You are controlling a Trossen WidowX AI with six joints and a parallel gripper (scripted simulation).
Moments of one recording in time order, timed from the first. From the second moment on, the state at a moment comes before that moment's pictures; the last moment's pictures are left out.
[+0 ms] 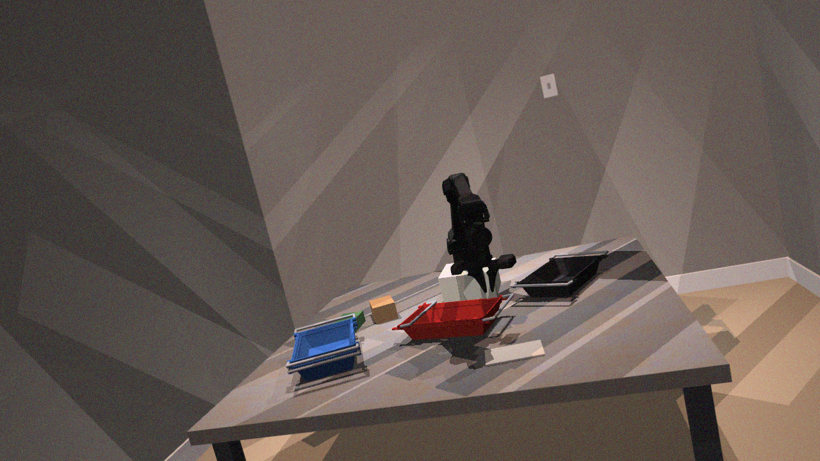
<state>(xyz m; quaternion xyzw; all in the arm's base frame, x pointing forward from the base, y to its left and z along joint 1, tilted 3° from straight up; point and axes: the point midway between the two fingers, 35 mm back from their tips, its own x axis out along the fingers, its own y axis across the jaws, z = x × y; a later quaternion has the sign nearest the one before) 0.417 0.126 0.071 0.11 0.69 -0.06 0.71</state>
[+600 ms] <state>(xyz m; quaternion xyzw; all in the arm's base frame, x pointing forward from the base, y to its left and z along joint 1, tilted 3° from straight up) 0.423 0.165 0.034 0.12 0.68 -0.05 0.72</state>
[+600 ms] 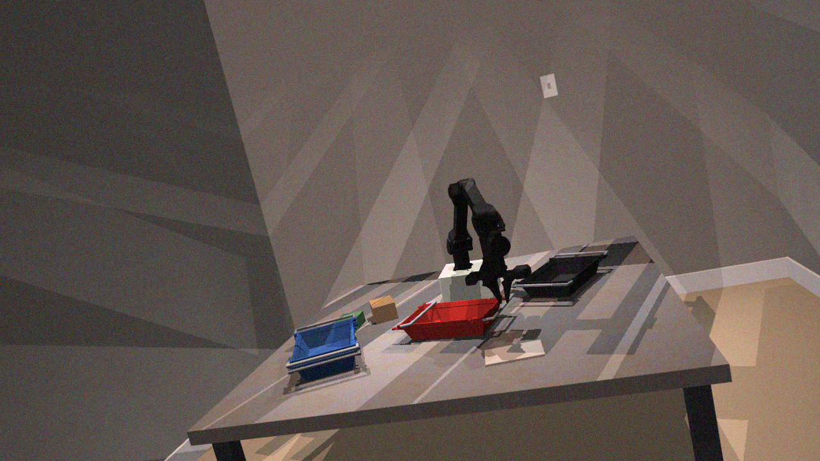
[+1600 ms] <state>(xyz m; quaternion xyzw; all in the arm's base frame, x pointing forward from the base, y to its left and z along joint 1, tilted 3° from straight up) 0.411 0.128 0.040 0.12 0.68 -0.05 0.72</state>
